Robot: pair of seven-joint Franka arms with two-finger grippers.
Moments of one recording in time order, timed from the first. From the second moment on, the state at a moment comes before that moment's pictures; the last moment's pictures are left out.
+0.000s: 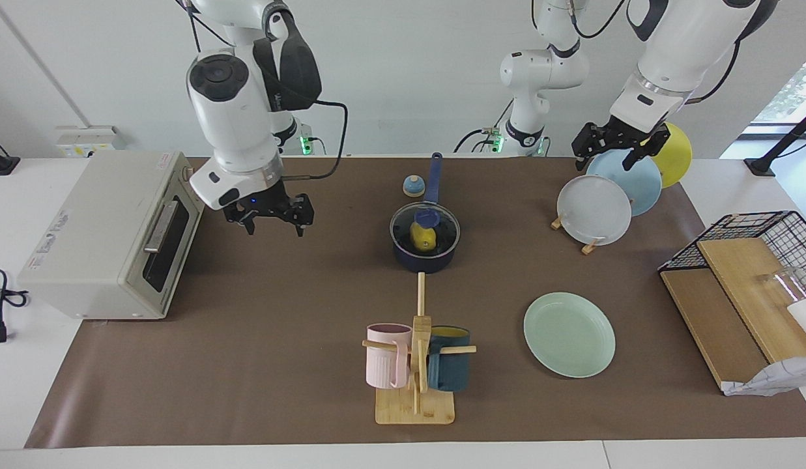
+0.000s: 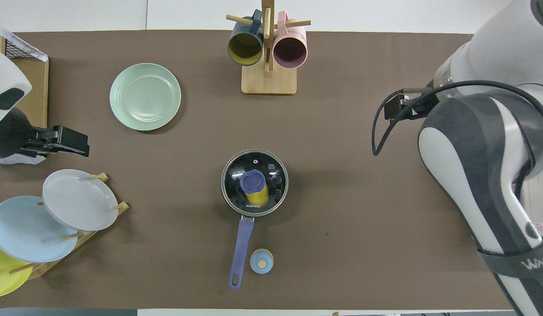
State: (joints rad) left arm -0.06 -0.04 -0.11 -1.59 -0.02 1.48 -0.10; right arm 0.19 0.15 0.00 -1.52 -0.03 1.62 0.22
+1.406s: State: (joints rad) left arm -0.05 -0.04 -0.11 -1.59 -0.02 1.48 -0.10; right arm 0.07 0.01 -0.01 -1.57 -0.03 1.46 0.05
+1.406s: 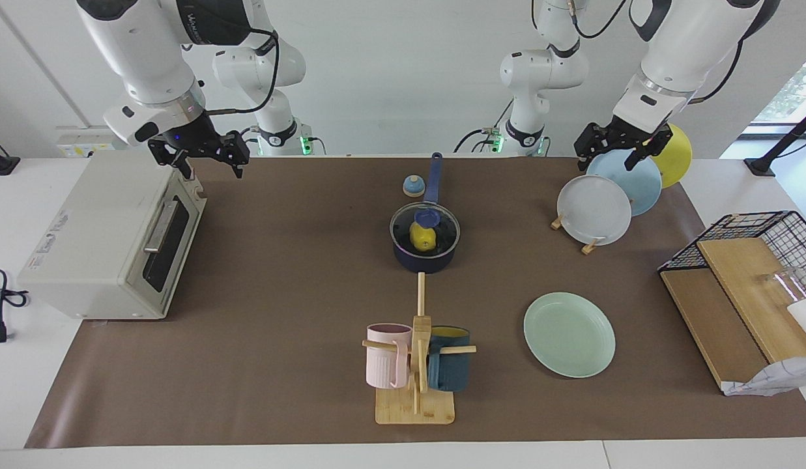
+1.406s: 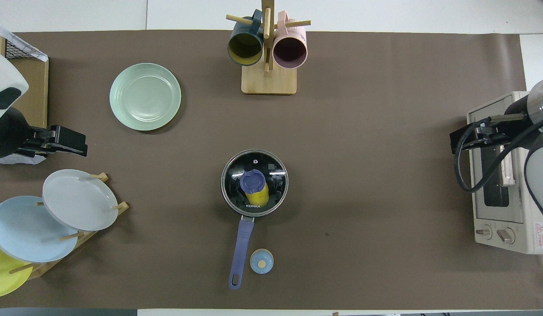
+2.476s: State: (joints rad) left arm -0.05 -0.04 -0.11 -1.59 -0.02 1.48 -0.10; right arm 0.02 0.00 -0.01 -1.58 -0.03 1.48 0.01
